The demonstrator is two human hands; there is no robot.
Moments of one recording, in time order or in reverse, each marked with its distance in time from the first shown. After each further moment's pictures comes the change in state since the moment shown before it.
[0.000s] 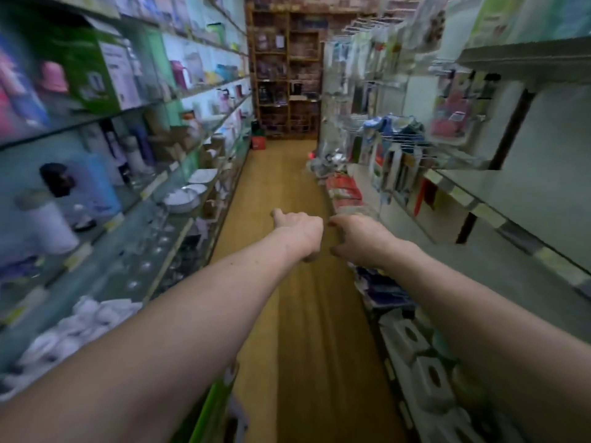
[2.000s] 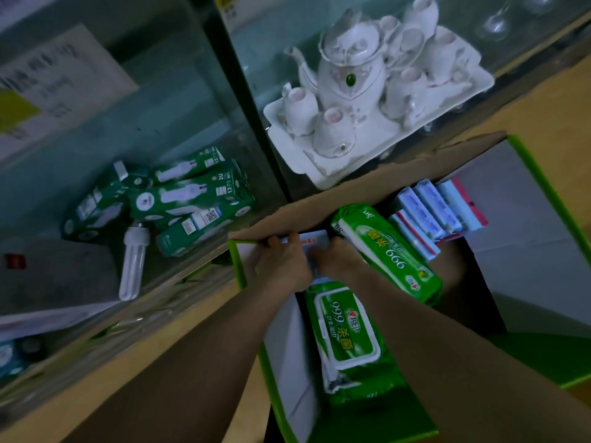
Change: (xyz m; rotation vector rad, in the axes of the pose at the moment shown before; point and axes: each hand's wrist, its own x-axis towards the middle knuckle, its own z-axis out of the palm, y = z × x) left_hand -0.195 -0.315 0.557 -0.831 -0.787 -1.298; right_hand 0.045 -0.412 0.587 0.056 -1.112 -0.696
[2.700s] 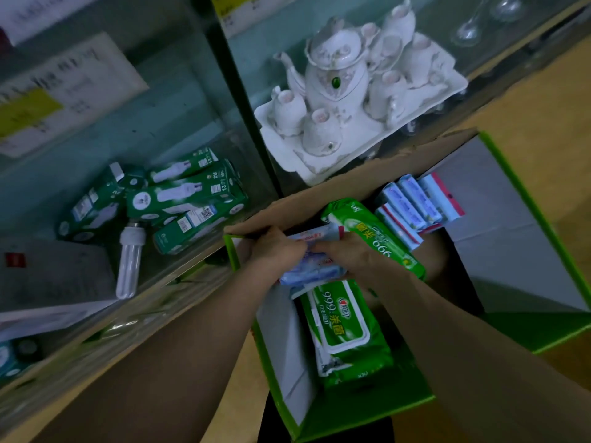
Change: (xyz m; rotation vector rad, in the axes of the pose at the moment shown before) left_hand -0.018 -0.003 -0.016 -0.558 0.038 -0.093; right_hand -0.024 0.019 -0.012 0.871 -0.006 0.334
